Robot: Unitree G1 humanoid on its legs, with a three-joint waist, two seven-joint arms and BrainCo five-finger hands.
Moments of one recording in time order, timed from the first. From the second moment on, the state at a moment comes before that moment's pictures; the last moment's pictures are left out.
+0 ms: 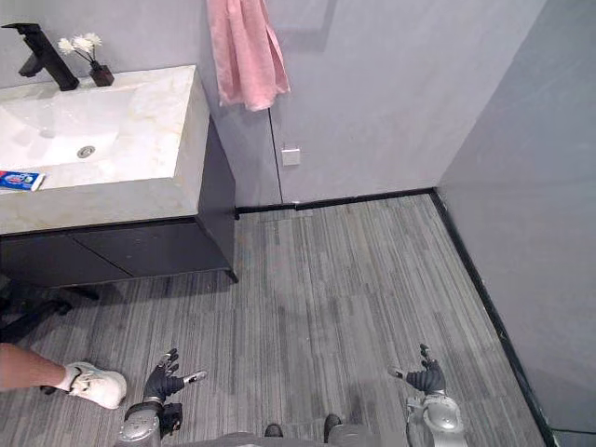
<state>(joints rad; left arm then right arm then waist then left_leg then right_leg) 0.18 0.17 0.04 0.71 -0.10 -0.18 0.09 0.07 -0.22 -0.19 0.80 -0.02 -0.14 -0.10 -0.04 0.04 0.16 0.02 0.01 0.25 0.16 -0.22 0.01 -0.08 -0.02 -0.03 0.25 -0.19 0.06</state>
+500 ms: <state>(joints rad) 0.08 0.20 0.00 0.70 -0.11 -0.18 0.11 0.05 -0.25 -0.14 0.74 -0.02 -0.11 -0.11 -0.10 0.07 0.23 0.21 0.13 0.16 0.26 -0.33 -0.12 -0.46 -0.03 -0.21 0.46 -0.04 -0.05</state>
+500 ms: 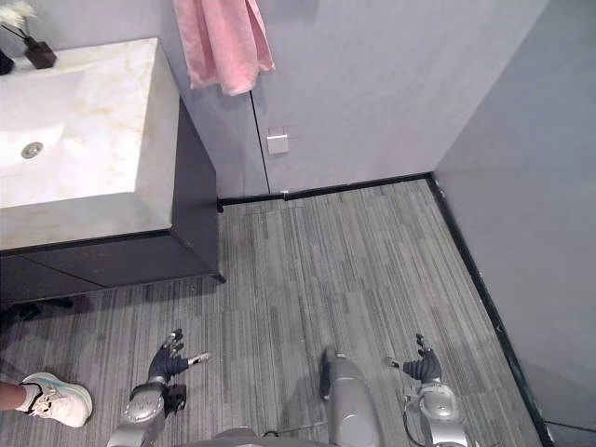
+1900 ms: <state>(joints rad) 0.11 0.05 0.01 0.71 -0.07 -0.16 0.15 0.12 -0.13 -0.14 0.80 0.01 -0.12 -0.13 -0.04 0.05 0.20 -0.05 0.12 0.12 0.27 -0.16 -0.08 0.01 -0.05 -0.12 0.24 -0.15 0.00</state>
